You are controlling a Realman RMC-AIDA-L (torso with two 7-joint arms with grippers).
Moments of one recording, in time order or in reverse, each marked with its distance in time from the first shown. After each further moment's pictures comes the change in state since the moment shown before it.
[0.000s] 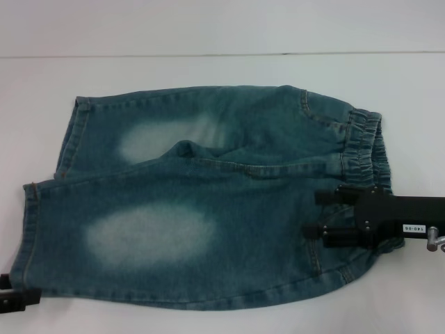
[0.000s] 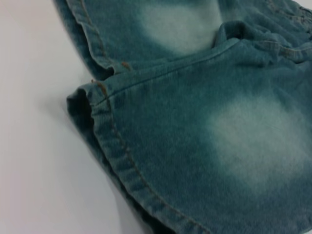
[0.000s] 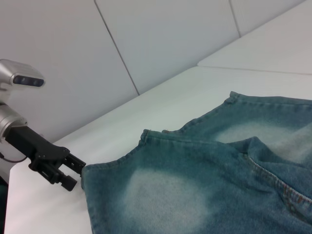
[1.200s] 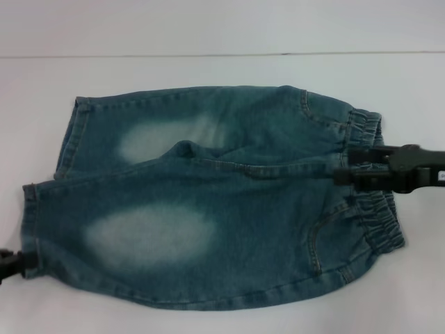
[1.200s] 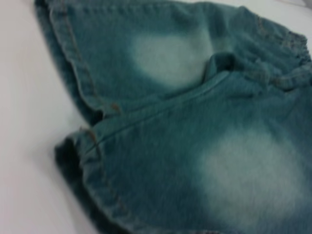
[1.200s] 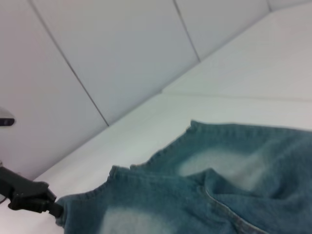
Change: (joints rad) left arm -0.065 0.005 -0.010 0.003 -0.016 0.018 -0.054; right arm 0.026 -0.038 0.044 -0.145 0.015 -0.046 0.285
